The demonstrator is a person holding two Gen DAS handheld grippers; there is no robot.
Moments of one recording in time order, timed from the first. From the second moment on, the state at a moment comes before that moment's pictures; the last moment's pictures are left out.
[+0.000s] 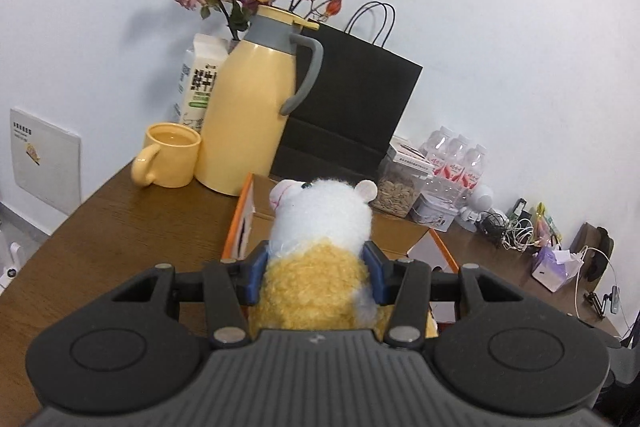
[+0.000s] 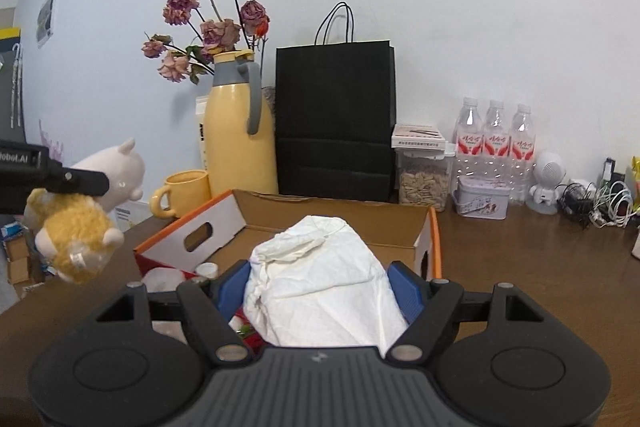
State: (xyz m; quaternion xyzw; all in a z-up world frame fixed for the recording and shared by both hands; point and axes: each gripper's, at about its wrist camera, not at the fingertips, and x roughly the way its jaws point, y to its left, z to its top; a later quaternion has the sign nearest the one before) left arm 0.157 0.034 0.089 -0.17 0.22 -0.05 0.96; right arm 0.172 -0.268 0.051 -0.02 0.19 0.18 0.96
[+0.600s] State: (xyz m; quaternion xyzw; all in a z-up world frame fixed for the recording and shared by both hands) left arm 0.230 0.034 0.085 -0.19 0.23 -0.03 0.95; right arm 0.228 -0.261 0.049 -0.02 0.19 0.17 0.97
